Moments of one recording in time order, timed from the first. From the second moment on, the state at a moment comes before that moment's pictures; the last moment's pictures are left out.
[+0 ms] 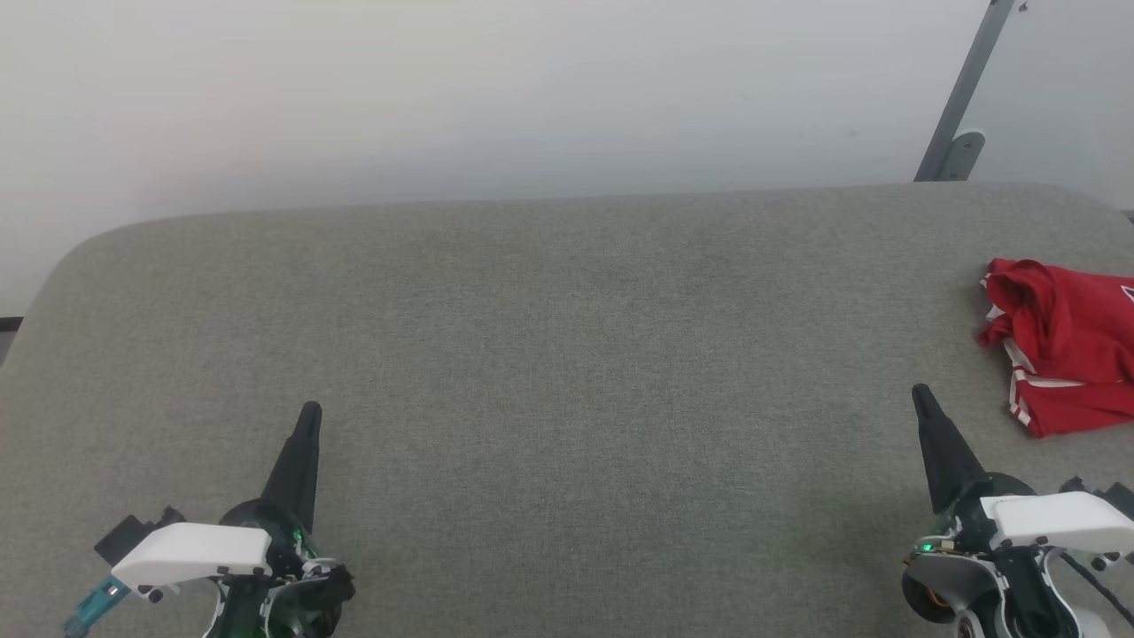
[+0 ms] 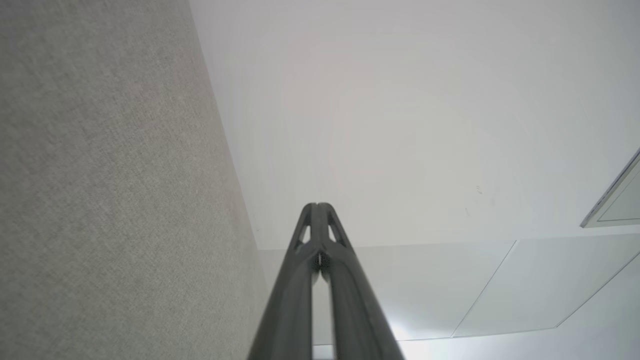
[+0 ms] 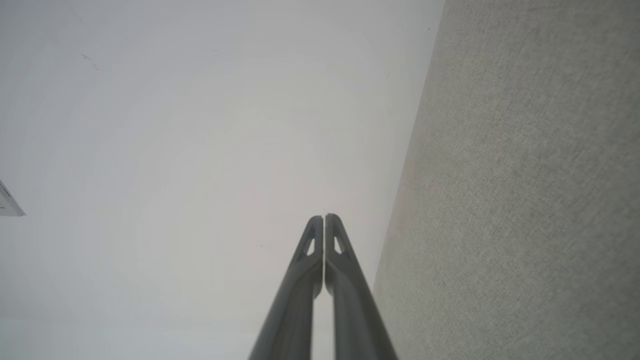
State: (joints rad) left arm -0.10 0.05 0.11 0.25 -1.61 -0.13 0.11; right arm -0.11 -0.05 -0.11 0.25 1.61 0.13 0.11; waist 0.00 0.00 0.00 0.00
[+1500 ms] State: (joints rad) left arm -0.10 0.05 0.11 0.25 -1.61 -0.13 0.11; right arm -0.11 -0.05 -0.11 0.25 1.61 0.13 0.11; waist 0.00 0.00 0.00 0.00
